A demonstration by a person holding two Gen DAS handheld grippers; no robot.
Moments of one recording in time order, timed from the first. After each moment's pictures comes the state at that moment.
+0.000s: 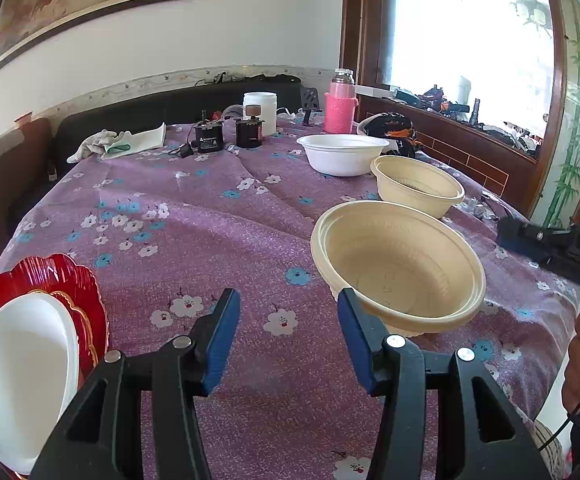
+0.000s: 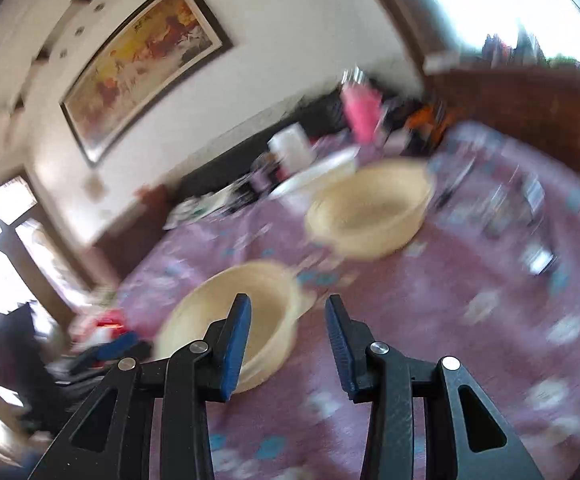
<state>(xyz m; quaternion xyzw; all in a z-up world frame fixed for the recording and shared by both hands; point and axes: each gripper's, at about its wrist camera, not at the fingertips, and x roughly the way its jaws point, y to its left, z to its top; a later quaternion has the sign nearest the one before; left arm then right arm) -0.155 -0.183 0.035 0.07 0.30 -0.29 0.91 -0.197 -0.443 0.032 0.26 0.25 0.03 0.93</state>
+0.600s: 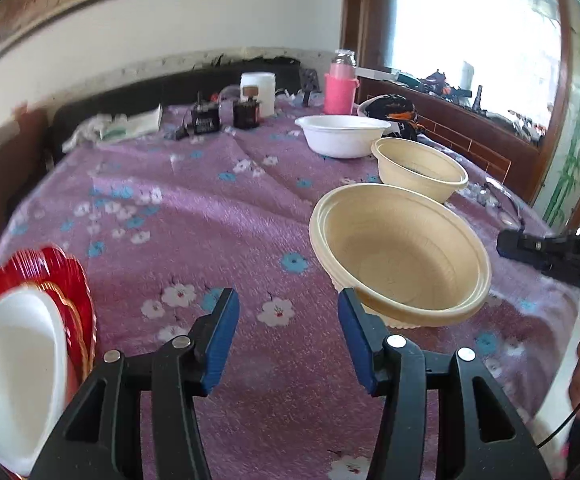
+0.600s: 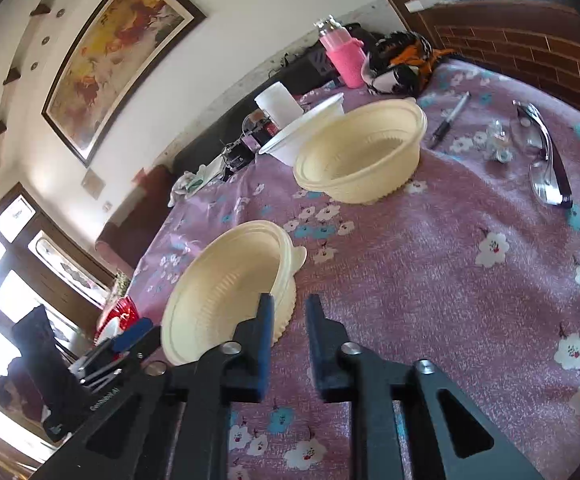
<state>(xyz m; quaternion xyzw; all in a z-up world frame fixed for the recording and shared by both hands) -0.147 -0.189 0.029 0.07 0.34 -0.30 0.89 -0.195 -0.452 0.020 0.31 0.31 0.03 0.90</state>
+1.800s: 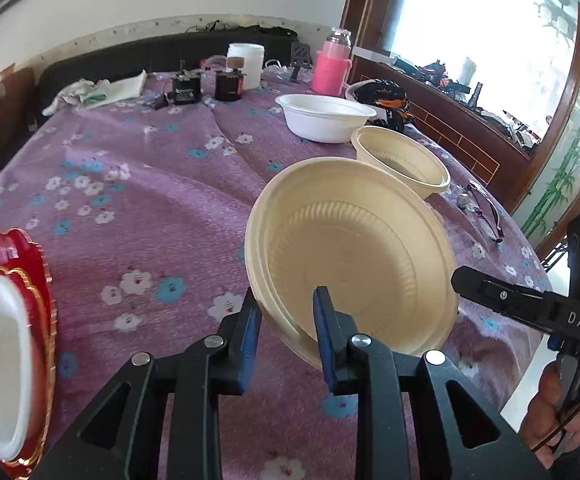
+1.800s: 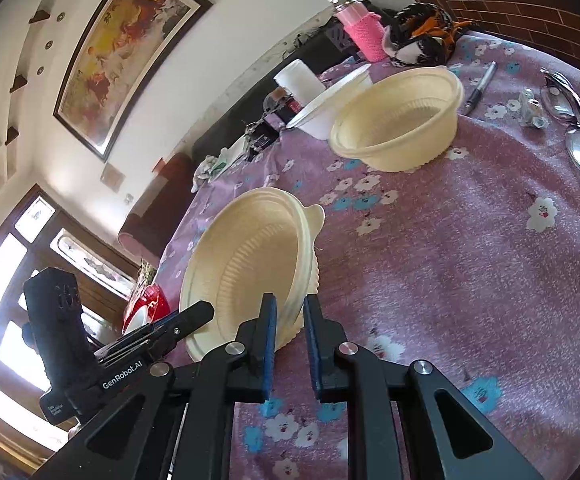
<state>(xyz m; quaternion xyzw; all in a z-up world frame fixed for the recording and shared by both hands) -0.144 -0.209 0.043 0.05 0.40 -0.30 0.86 -0.187 -0.427 0.019 0.33 0.33 0.08 0.88</state>
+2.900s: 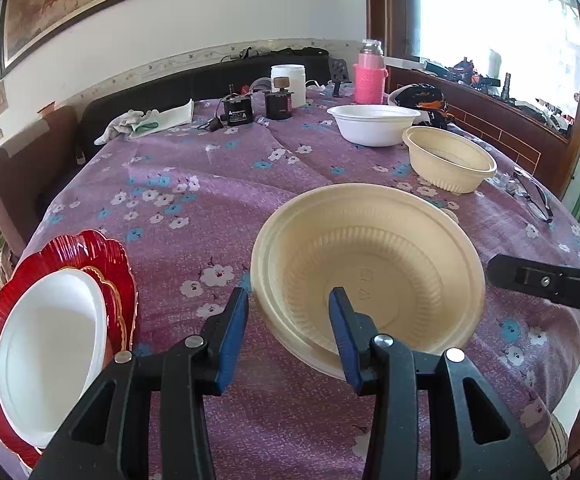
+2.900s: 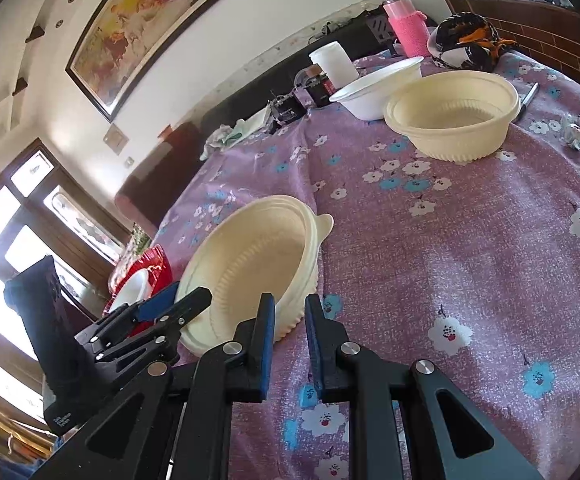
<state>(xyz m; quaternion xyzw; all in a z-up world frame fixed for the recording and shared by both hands) -0.157 -0.181 0.032 0.11 0.34 -0.23 0.90 -0.176 -0.380 0.021 0.27 0.34 0.10 0.89</state>
